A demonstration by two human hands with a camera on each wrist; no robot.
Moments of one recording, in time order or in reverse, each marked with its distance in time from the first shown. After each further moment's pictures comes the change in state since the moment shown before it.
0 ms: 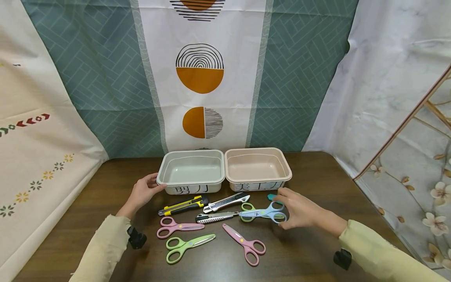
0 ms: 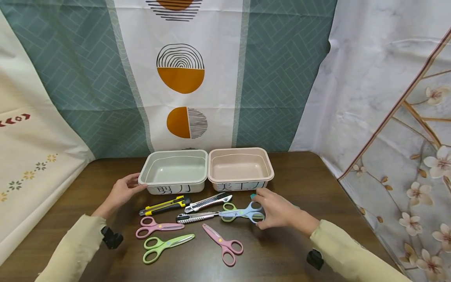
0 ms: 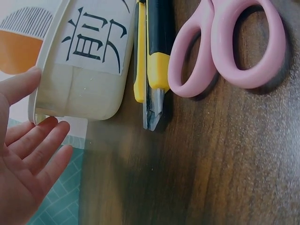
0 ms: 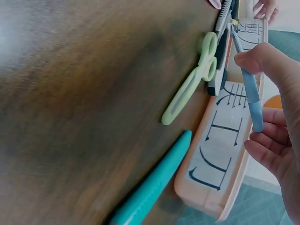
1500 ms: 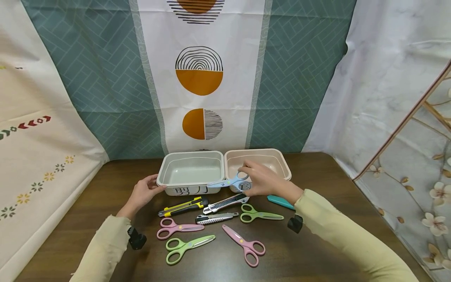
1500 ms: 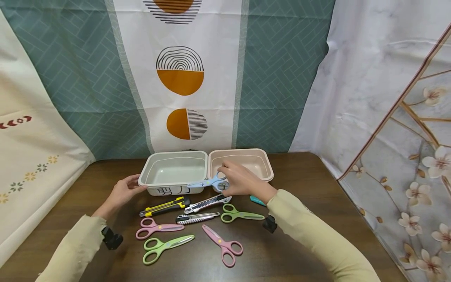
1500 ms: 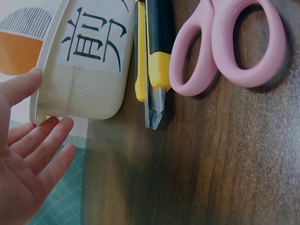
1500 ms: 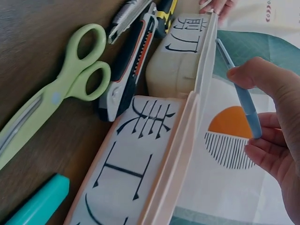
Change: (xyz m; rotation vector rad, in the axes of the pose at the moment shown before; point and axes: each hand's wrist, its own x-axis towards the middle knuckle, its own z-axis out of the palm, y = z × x) left_hand -0.002 0.004 0.000 0.013 -0.008 0.028; right_hand 0.113 -0.015 -0.017 0.019 0.041 -0.066
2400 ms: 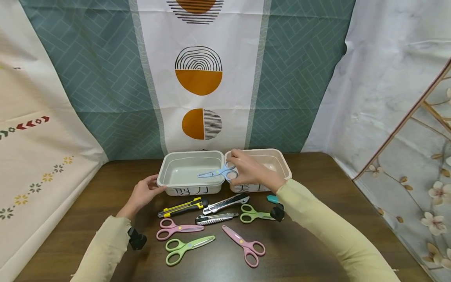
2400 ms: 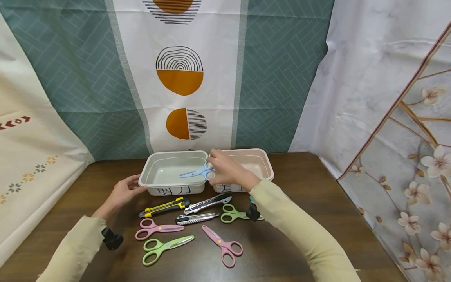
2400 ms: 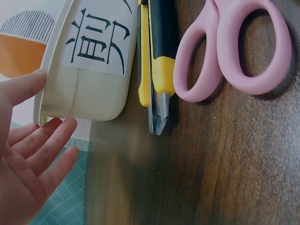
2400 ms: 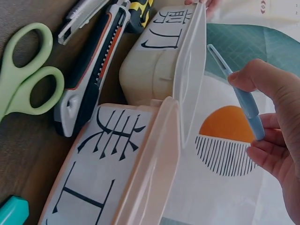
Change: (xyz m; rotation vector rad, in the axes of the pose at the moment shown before) left_hand 0.000 0.003 0.001 0.022 -0.012 -0.006; right_hand 0.046 0.000 0.005 -0.015 0.028 0.002
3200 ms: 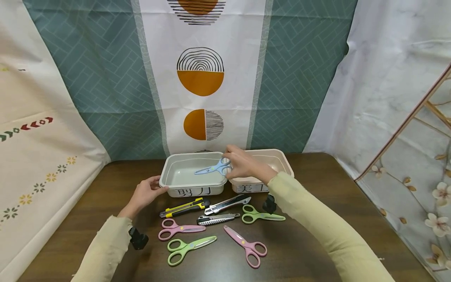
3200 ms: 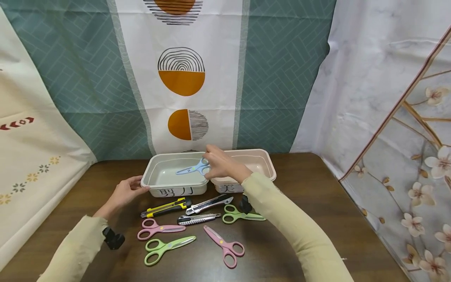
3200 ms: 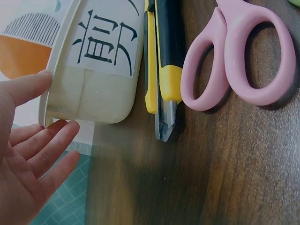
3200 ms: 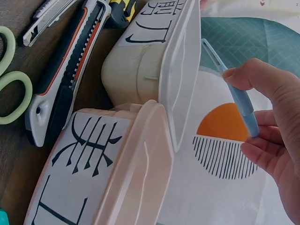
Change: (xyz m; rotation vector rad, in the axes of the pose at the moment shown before) left_hand -0.001 0.002 0.000 0.045 0.012 0.023; right_hand 0.028 0.003 0.001 0.004 -0.085 0.028
